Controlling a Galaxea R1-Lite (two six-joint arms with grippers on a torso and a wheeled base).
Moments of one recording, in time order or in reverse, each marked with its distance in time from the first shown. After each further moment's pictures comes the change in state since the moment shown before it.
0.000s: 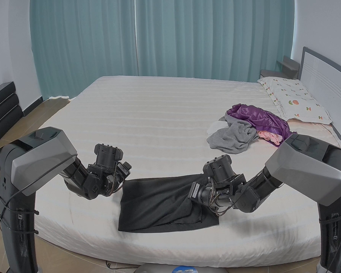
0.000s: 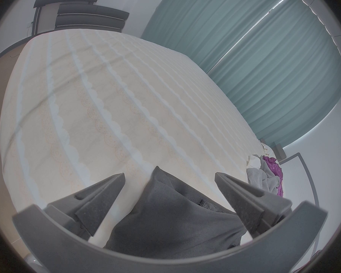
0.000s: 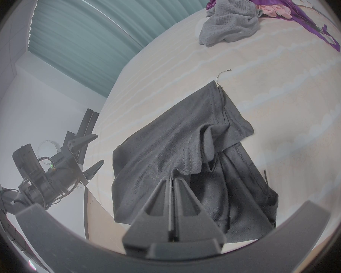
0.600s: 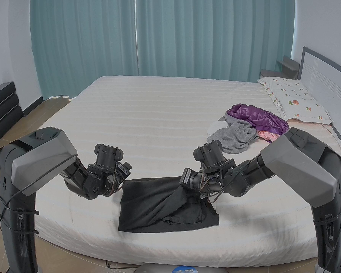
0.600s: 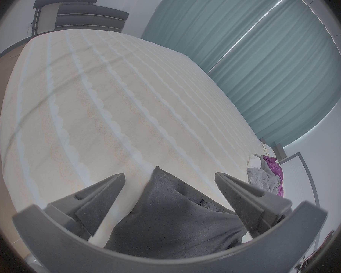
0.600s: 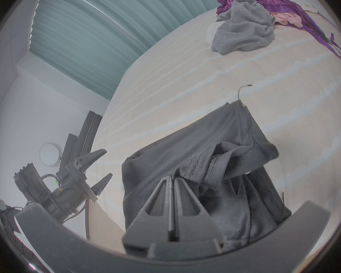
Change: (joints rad) left arm -0.001 0.001 -0.001 0.000 0.001 0.002; right arm -0.002 0.052 -0.268 0.197 -0.004 -0.003
